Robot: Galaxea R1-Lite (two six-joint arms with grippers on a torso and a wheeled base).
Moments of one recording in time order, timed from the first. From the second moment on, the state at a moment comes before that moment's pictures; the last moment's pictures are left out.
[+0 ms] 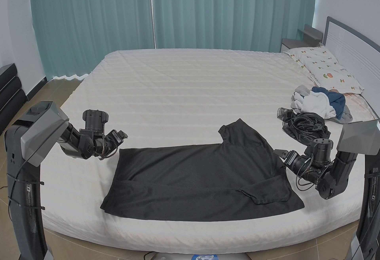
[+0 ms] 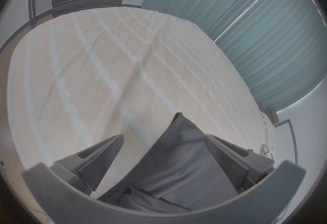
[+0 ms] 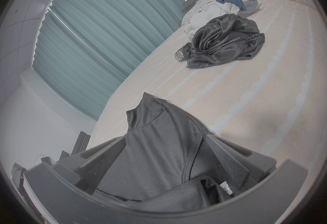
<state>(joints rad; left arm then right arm) -0.06 2.40 -1.30 -0.42 0.01 -0.74 0.07 2.36 -0.60 -1.34 0.15 0.71</state>
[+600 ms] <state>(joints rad) 0.00 2.56 -1.42 -0.51 -0.24 -0.52 0.10 2.37 -0.60 -1.34 0.14 0.71</state>
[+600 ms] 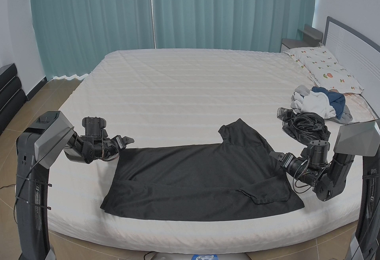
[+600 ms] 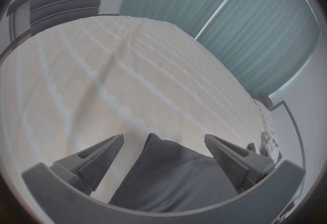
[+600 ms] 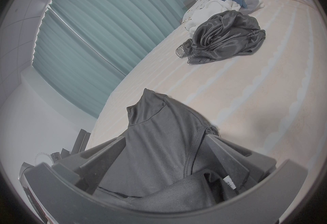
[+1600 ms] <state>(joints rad) -0.01 2.59 -1.37 -0.61 -0.28 -0.53 0.11 2.36 -0.76 -1.18 0.14 0.59</state>
